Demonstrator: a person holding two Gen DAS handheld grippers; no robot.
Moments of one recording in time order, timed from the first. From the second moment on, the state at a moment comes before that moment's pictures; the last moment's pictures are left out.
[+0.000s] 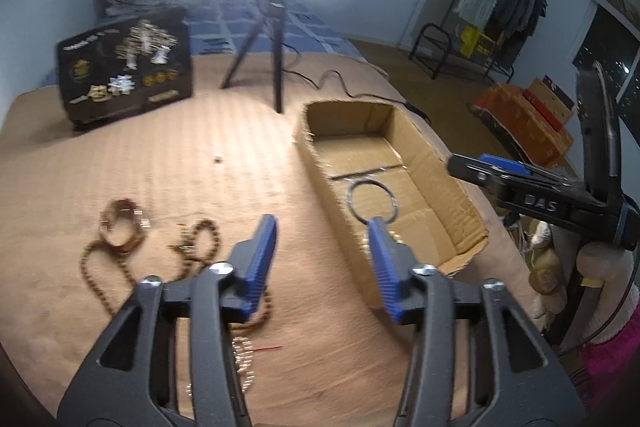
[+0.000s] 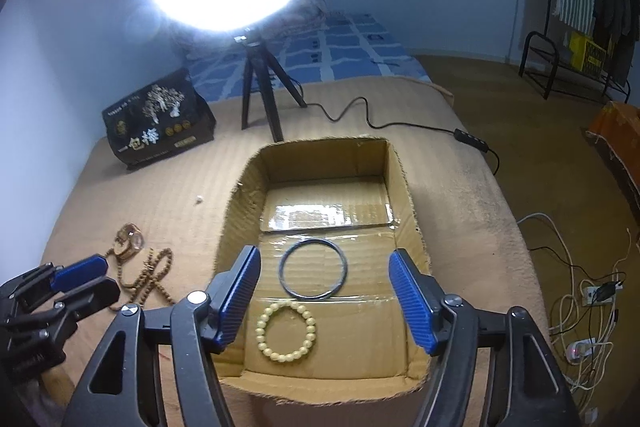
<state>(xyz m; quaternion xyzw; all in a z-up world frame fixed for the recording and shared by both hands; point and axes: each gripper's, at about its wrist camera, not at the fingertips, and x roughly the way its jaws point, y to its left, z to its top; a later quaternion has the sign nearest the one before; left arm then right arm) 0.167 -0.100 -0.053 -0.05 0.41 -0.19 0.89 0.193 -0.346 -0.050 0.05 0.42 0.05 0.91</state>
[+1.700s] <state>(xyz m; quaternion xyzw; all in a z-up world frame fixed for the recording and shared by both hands) 0.087 -0.011 -0.155 -0.02 0.54 -0.19 0.82 0.160 -0.189 -0.123 0.03 0.54 0.26 0.80</state>
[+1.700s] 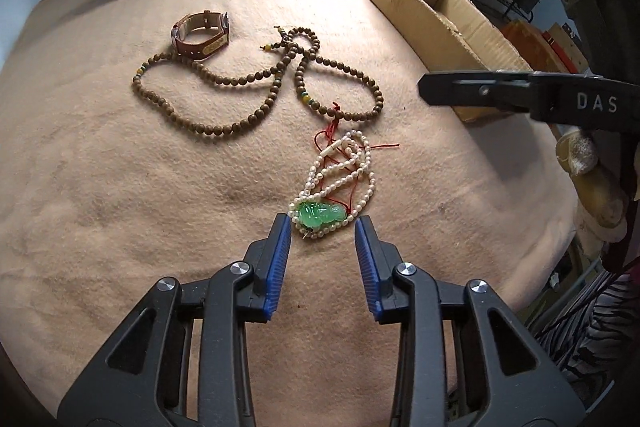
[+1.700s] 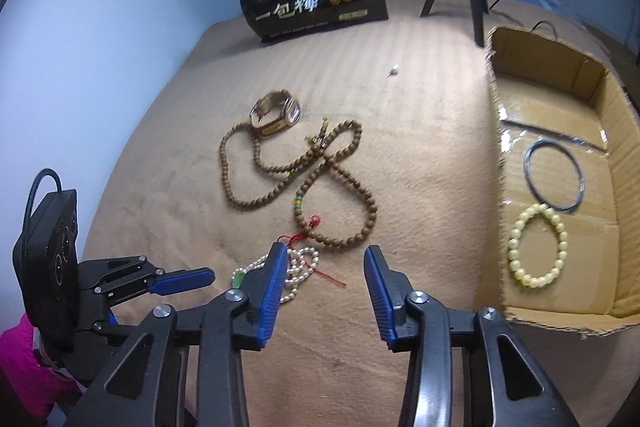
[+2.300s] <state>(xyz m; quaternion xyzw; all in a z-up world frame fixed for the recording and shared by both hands) 0.089 -0.006 -0.162 -0.03 0.54 -0.19 0.82 0.175 -0.154 -0.166 0.03 0.59 0.26 0.76</state>
